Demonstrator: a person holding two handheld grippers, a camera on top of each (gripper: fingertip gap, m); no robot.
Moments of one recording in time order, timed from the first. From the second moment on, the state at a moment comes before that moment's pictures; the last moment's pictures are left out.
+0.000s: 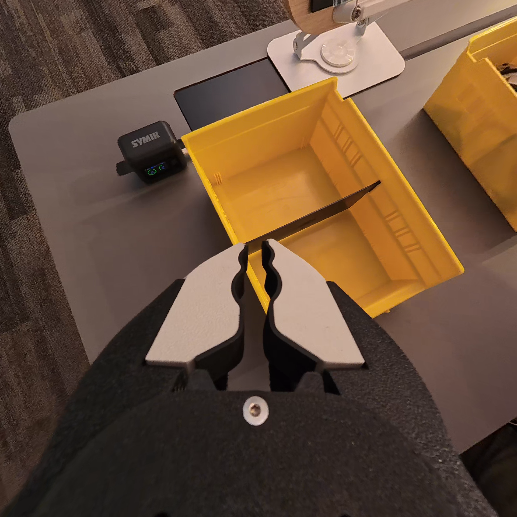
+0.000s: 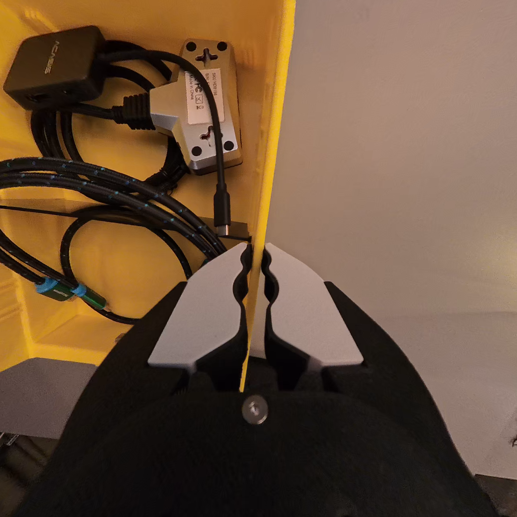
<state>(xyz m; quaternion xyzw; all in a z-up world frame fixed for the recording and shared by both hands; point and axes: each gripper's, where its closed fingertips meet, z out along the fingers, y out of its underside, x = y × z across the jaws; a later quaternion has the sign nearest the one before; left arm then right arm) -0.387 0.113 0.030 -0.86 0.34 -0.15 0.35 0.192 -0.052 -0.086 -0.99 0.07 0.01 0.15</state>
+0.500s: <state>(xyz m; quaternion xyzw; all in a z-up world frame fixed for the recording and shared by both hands) -0.393 0.119 0.029 -0.87 0.32 -0.14 0.35 -0.008 0.014 0.071 -0.86 -0.13 0.11 0.47</state>
